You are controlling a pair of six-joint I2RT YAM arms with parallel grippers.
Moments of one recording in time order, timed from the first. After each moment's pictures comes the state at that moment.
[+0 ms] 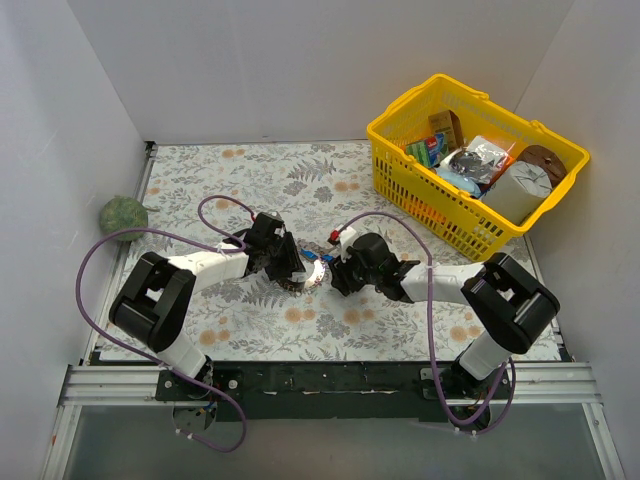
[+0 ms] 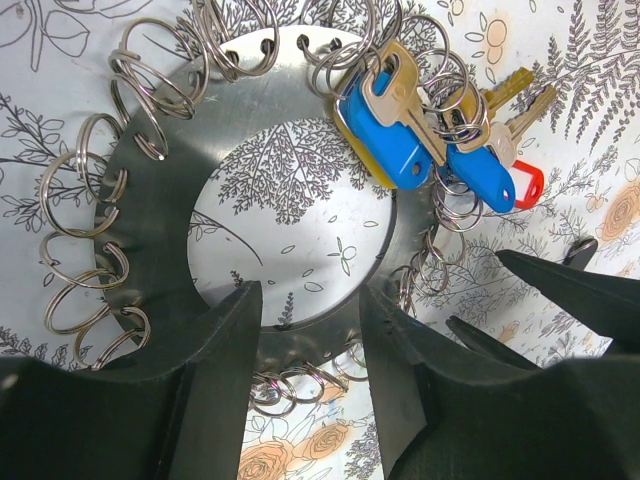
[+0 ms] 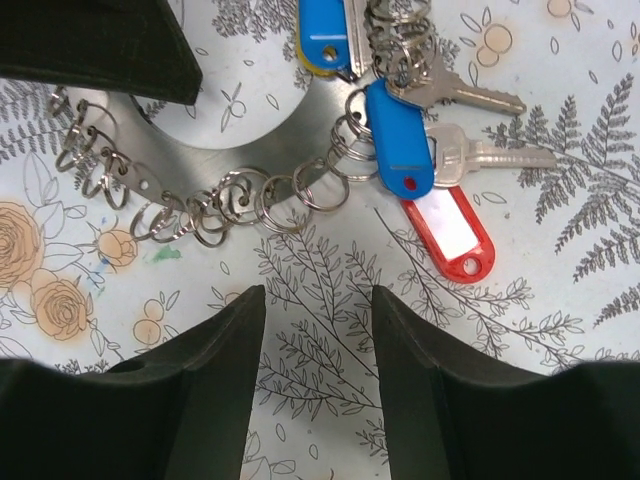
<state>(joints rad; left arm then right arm) -0.53 1.60 0.80 -0.16 0.11 -0.78 0.81 1.60 0.67 0.24 -0.12 0.08</state>
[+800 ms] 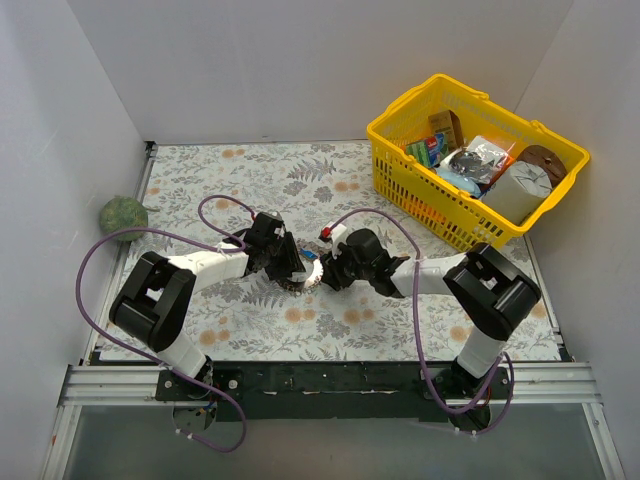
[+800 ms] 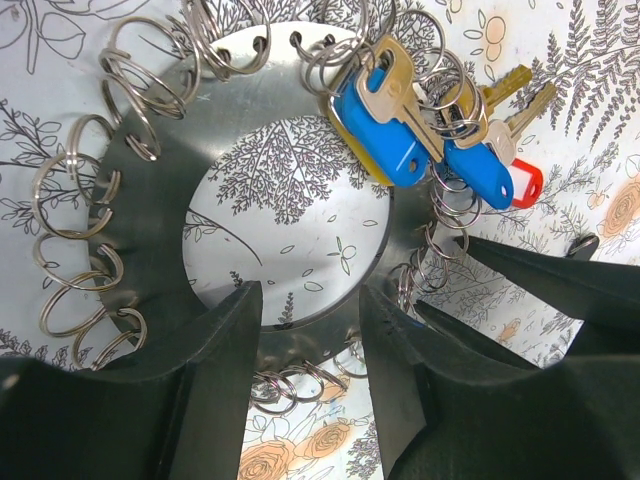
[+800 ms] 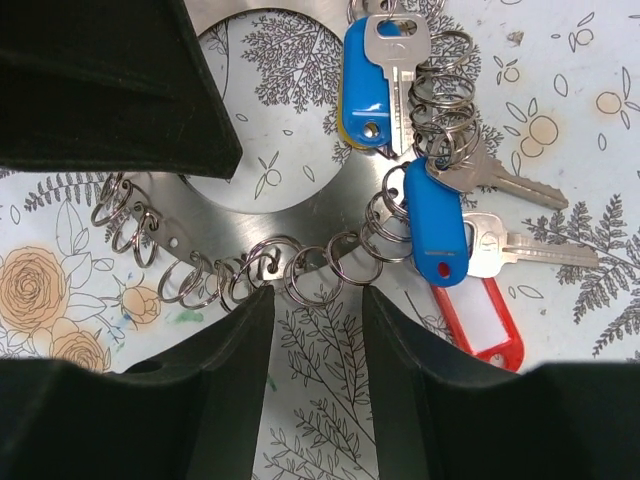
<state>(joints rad) -0.53 1.60 0.81 -0.16 0.12 -0.77 0.81 1.70 0.72 0.35 -0.20 0.06</state>
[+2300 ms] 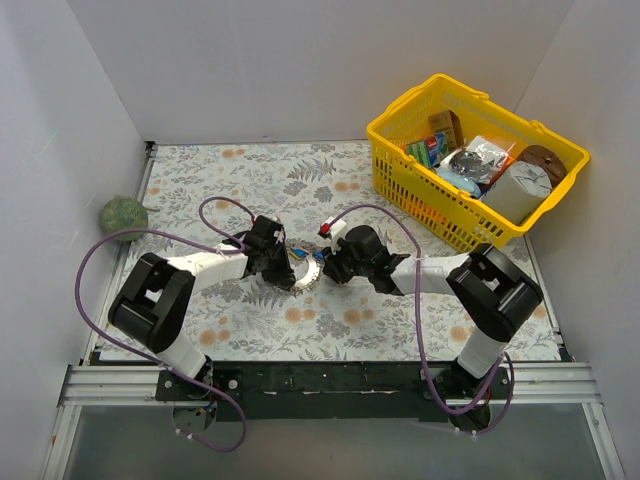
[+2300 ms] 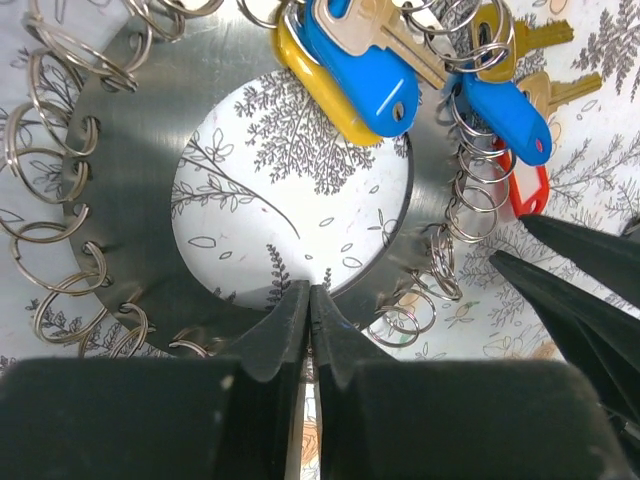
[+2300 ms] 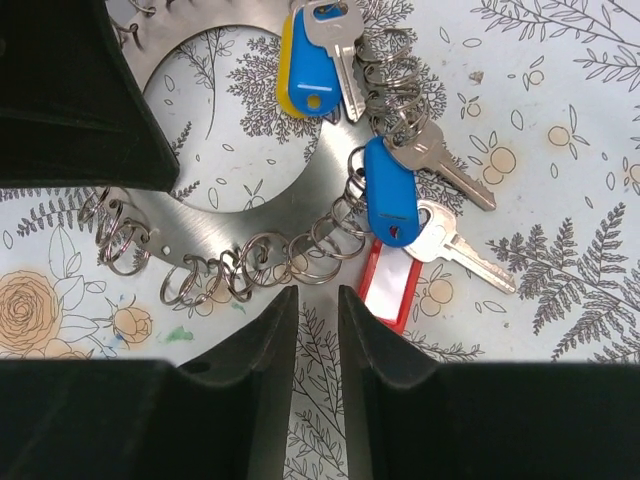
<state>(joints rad) -0.53 1.59 0.80 -0.22 0.12 -0.71 0.81 1.70 0.76 0.33 -0.16 0.05</state>
